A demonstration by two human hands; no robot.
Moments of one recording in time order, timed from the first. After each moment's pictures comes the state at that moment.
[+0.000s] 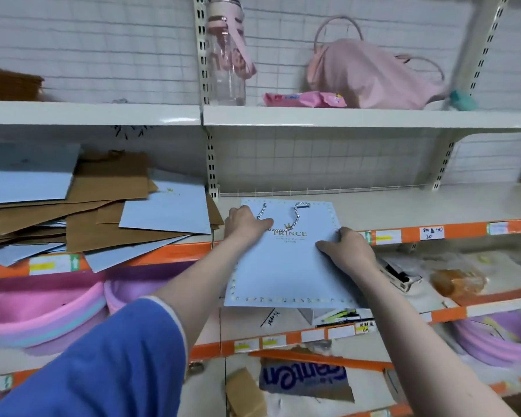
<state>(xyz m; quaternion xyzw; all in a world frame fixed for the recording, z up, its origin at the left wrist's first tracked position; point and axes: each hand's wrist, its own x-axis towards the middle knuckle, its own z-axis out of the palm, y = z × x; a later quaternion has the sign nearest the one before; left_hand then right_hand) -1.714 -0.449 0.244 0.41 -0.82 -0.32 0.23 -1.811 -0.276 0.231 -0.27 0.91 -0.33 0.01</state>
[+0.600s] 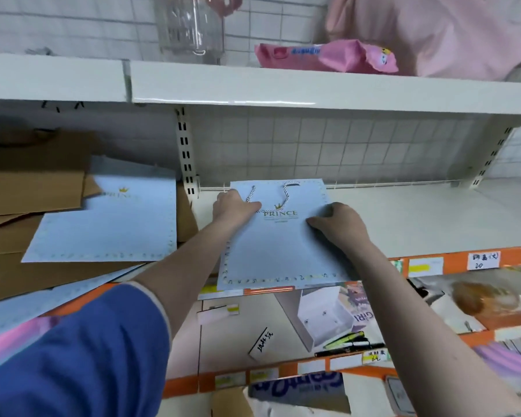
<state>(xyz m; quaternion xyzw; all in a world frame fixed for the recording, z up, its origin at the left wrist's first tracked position) -1.851 -0.582 0.222 0.44 -0.81 -0.33 0.22 -1.952 -0.409 0.234 -0.29 0.90 -0.32 0.04</state>
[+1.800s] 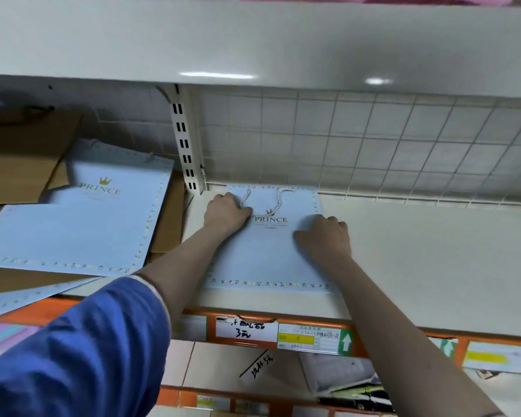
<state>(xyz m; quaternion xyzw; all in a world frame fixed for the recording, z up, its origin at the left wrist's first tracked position) -1.910 -0.652 0.170 0.53 -0.80 -0.23 0.17 -2.031 -0.502 0.176 -0.39 0.90 -0.19 0.09</state>
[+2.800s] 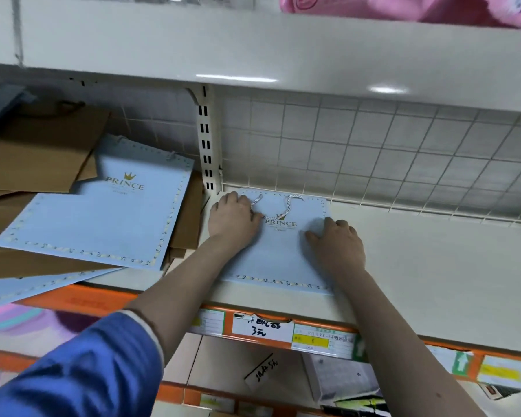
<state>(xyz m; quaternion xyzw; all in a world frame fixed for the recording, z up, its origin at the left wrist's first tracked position) -1.880 -0.620 0.180 0.49 -0.85 -0.02 0.18 -2.013 -0.496 0.183 -0.44 0.89 -0.16 0.01</state>
